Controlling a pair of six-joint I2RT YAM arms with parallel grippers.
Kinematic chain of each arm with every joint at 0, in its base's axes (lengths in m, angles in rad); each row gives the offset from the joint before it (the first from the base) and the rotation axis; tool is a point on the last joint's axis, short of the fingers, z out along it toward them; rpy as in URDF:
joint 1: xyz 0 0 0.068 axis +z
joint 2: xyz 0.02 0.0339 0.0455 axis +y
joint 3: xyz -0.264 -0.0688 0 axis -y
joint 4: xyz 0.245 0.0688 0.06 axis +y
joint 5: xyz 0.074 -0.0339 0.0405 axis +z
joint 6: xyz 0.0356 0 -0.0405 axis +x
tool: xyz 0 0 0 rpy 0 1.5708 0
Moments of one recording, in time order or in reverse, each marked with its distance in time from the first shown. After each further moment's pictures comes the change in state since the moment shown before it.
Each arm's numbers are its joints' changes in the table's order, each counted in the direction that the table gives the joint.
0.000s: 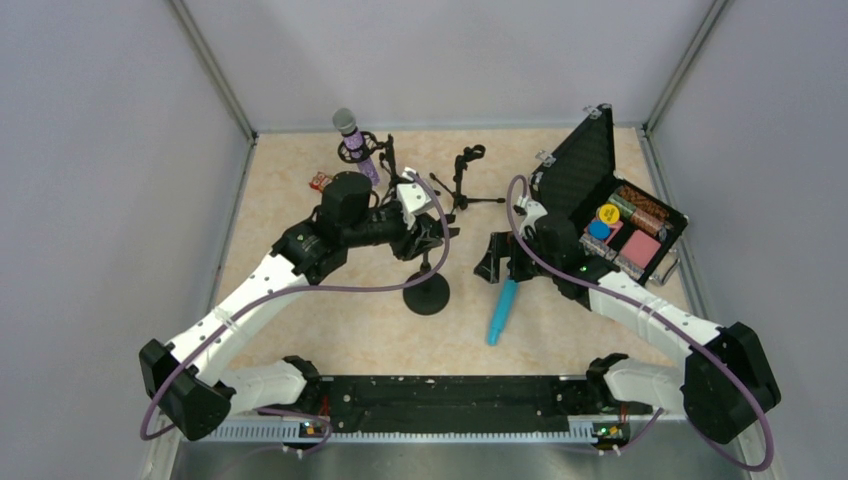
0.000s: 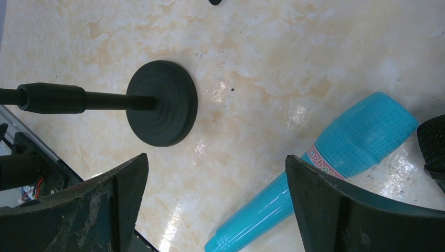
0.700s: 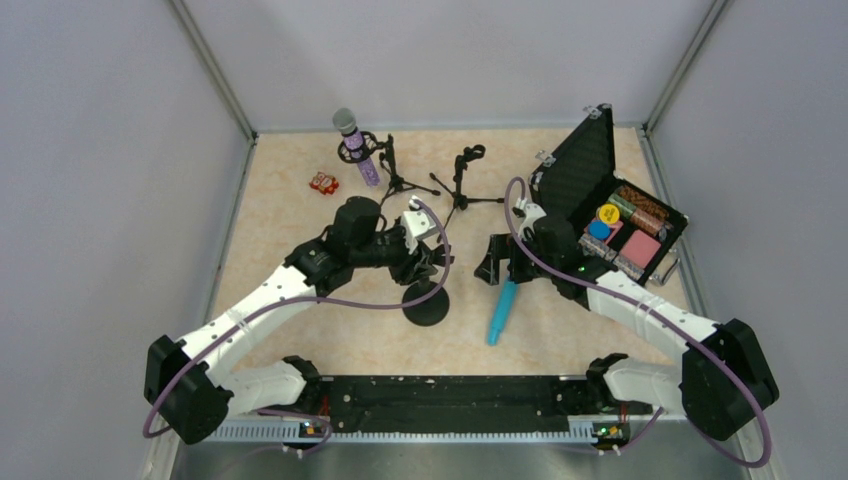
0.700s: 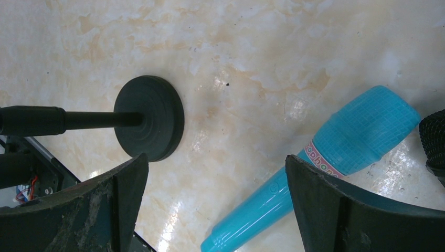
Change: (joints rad) left arm -0.003 -0.016 -0.191 -0.023 -0.004 -0.006; right arm 0.000 0.013 -0.008 -0.001 -0.002 -0.003
